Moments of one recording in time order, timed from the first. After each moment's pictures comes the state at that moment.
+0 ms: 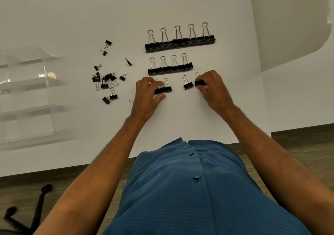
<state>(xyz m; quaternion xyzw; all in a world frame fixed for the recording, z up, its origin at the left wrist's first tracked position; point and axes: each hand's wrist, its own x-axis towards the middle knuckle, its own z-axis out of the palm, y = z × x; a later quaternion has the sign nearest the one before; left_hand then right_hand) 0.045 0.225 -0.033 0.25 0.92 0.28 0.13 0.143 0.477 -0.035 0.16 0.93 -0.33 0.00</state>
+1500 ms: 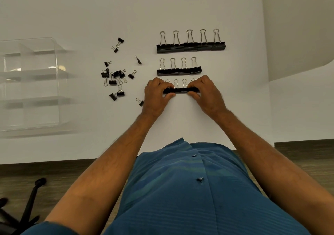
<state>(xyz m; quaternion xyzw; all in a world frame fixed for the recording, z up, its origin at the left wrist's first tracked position) 0.045 0.238 -0.047 0.20 0.91 0.34 0.11 0.122 0.441 -0.032 0.10 0.95 -0.31 0.04</state>
